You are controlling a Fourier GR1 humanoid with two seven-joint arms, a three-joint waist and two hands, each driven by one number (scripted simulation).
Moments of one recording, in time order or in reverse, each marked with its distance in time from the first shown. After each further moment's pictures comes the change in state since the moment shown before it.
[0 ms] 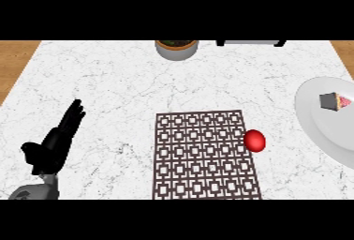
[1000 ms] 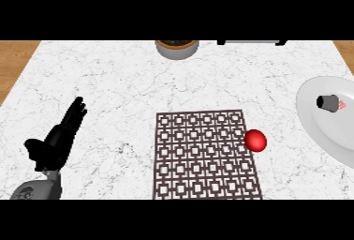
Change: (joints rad) left arm -0.029 -0.017 0.015 0.030 -0.011 -0.007 -0.010; right arm -0.008 -0.137 -0.330 0.313 -0.324 0.326 -0.091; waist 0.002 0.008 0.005
